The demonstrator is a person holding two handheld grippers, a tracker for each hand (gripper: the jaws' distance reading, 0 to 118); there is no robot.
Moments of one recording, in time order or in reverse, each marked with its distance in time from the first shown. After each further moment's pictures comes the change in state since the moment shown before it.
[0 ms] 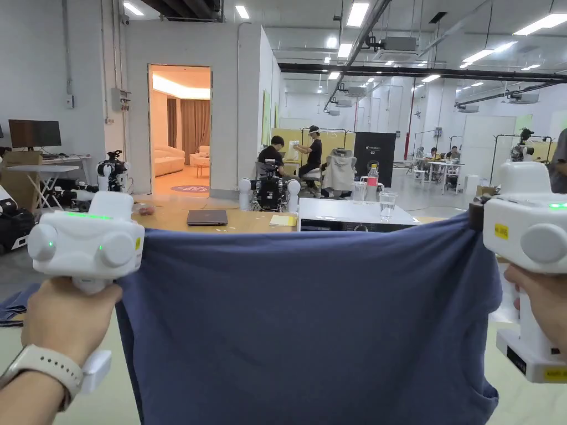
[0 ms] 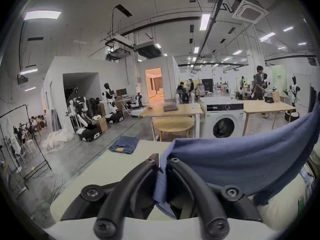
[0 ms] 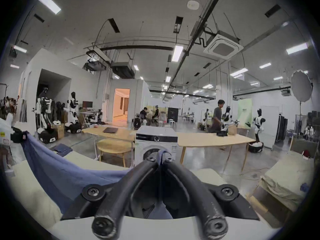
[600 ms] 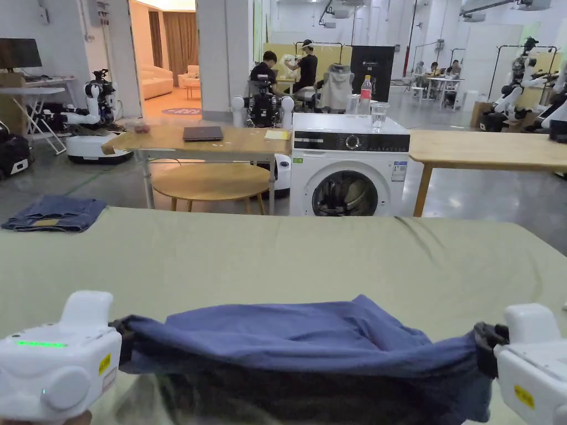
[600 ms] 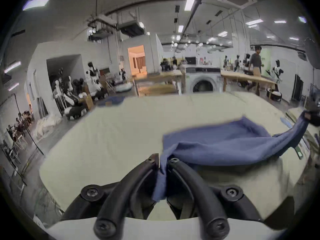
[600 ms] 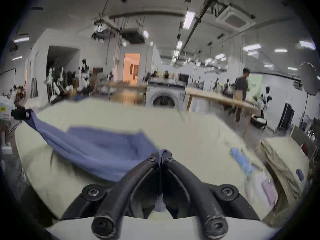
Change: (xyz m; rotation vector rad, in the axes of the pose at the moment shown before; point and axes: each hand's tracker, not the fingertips) left arm -0.026 -0.270 0.167 -0.272 -0.175 -0.034; right arm 0.023 -0.283 0.219 -0.429 0.099 0.083
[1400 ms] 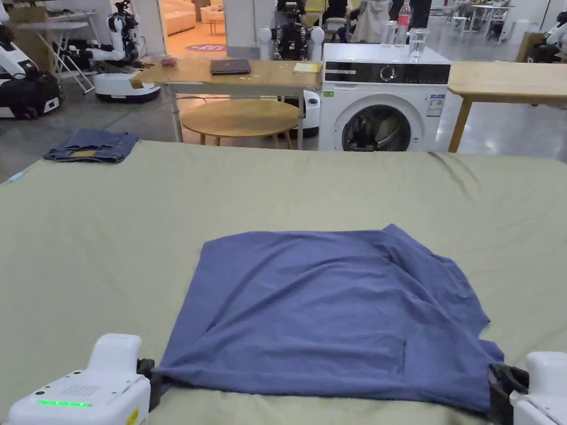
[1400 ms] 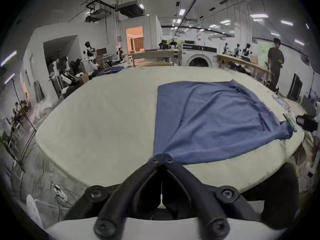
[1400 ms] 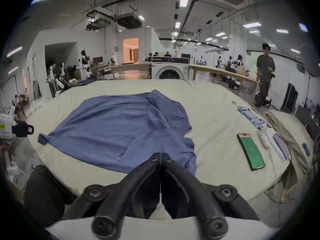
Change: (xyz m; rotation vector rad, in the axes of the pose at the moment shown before) left arm -0.003 -0.122 0.046 -0.115 -0.012 0.019; right arm -0.053 -0.087 0.061 -0.088 0.048 -0.091
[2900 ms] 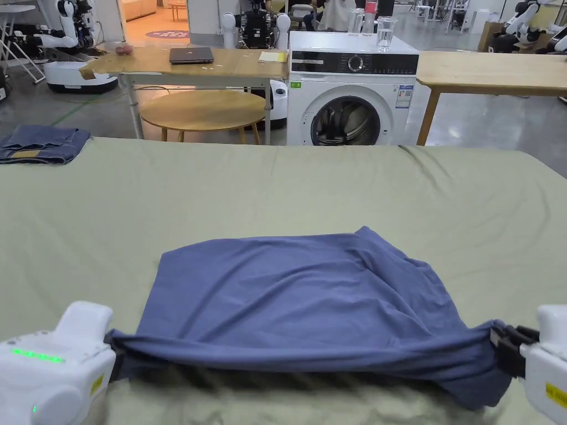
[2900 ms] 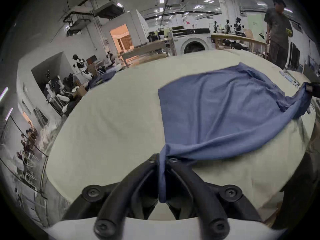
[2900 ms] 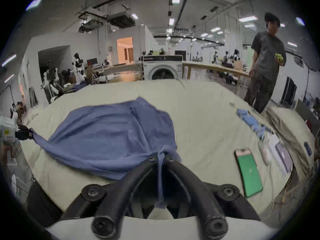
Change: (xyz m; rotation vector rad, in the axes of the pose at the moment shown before) left arm 0.006 0.103 -0.066 -0.081 0.055 -0.209; right arm 0.056 0.072 -0.062 -0.008 -0.028 -0.053
